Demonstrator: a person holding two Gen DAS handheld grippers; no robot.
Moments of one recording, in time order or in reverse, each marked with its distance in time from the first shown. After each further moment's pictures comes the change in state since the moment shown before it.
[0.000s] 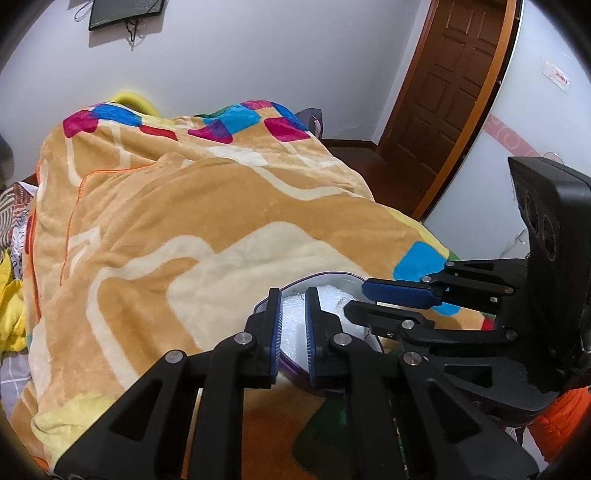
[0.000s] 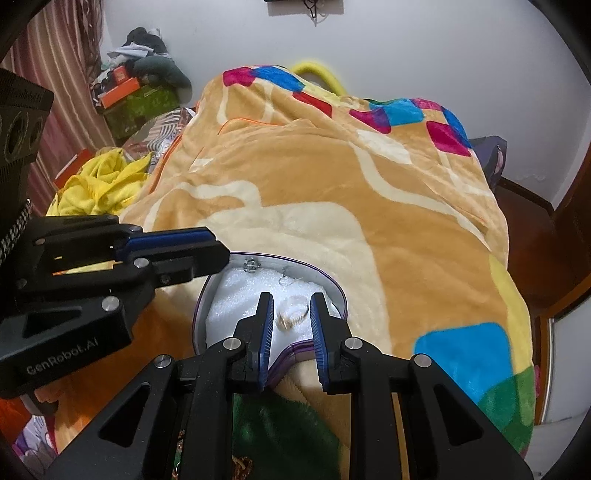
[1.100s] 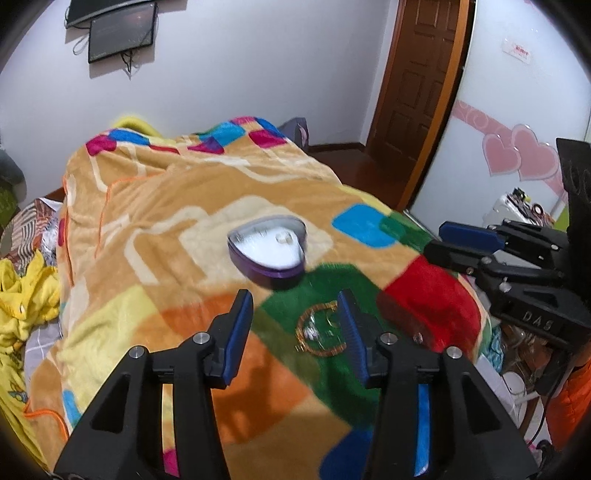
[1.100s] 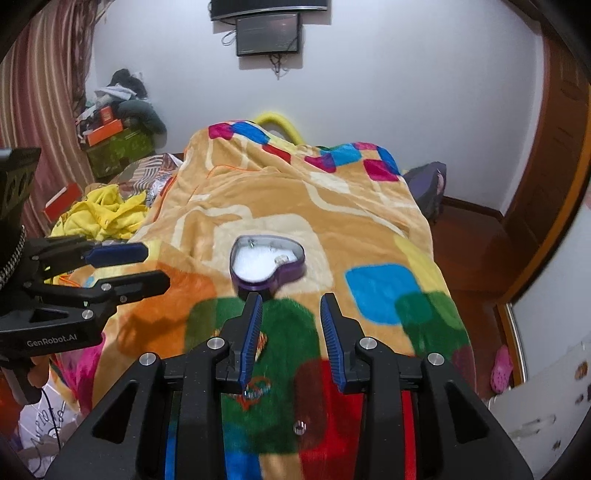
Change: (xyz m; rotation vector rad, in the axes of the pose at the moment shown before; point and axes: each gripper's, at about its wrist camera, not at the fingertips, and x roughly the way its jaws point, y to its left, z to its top) left arm -0.109 -0.063 -0.077 0.094 -0.029 0.022; right arm -0.125 0.031 -0.073 0.081 -0.189 -0.171
